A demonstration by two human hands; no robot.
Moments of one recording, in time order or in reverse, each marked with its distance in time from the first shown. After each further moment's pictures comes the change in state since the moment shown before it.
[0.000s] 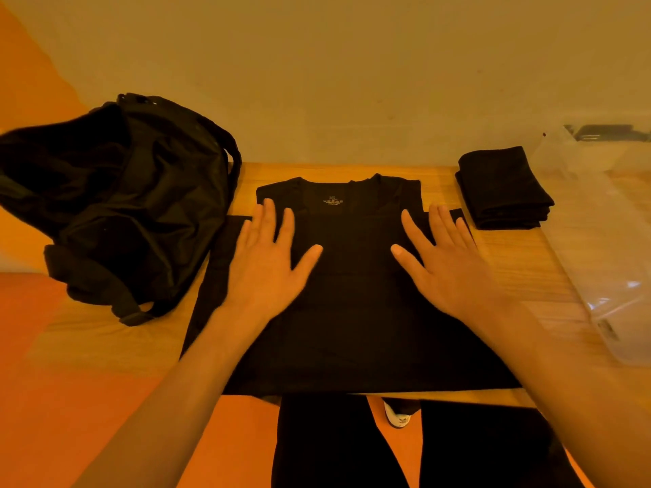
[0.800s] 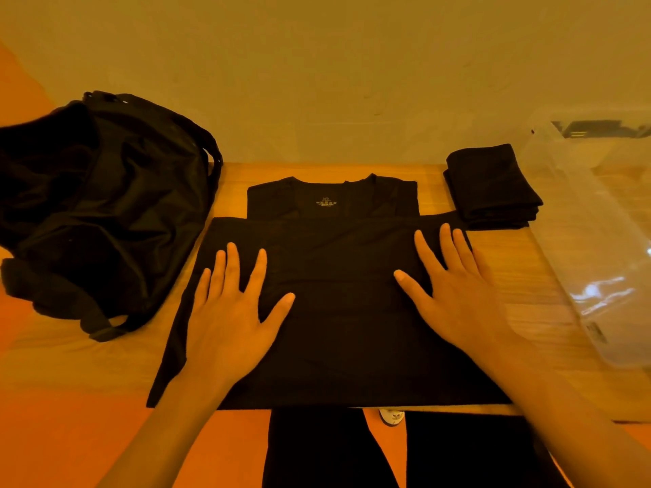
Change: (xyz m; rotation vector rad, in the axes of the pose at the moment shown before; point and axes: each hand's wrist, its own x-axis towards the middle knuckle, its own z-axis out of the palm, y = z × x) left_hand -0.055 -0.010 0.012 0.074 -0.106 -0.094; right_hand -0.020 0.023 0.029 -0.061 0.042 0.150
